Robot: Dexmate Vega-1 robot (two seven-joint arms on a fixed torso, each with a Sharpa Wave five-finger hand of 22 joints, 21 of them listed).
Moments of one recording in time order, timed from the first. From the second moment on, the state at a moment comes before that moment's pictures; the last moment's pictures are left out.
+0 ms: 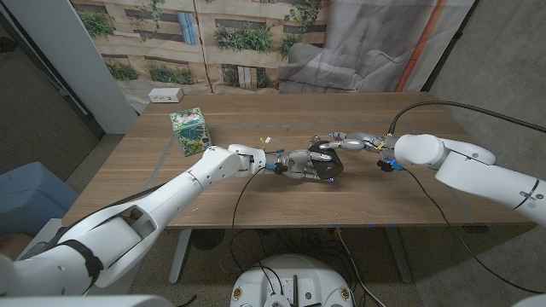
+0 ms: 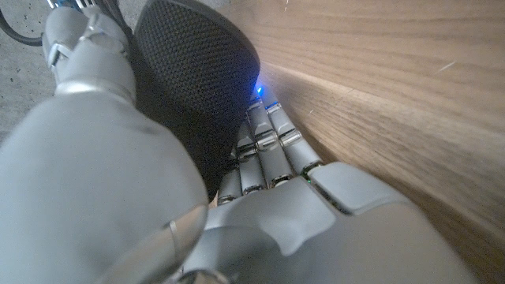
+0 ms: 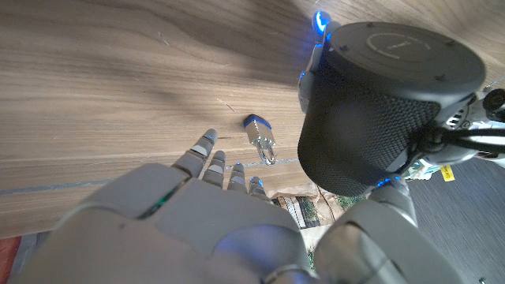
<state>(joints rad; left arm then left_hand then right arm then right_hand) 0.54 0.45 0.75 -1.45 -0.81 0.54 -0.48 1.05 -0.16 0.29 -0.16 0.19 0.59 0.10 0.68 0.19 0.79 0.07 0.42 0.41 0.86 0.01 0.33 0.21 0.61 -0.05 0.43 0.20 -0.84 -1.14 -0.55 -2.13 0.05 -0.43 0.29 0.26 -0.04 0.22 -0.13 0.21 -0.17 -0.02 0.18 0.17 -0.09 0.01 0.19 0.19 -0.08 0.07 0.20 0.21 0.14 0.06 0.18 0.17</state>
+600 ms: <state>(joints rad) 0.54 0.44 0.75 -1.45 -0.81 0.53 -0.48 1.05 -0.16 0.29 -0.16 0.18 0.59 0.11 0.68 0.19 0.79 0.07 0.41 0.41 0.87 0.01 0.33 0.21 0.61 -0.05 0.43 0.20 -0.84 -1.13 -0.57 -2.13 0.03 -0.46 0.29 0.26 -0.04 0.22 -0.13 0.20 -0.17 -0.02 0.18 0.17 -0.09 0.00 0.19 0.19 -0.08 0.07 0.20 0.21 0.14 0.06 0.18 0.17</state>
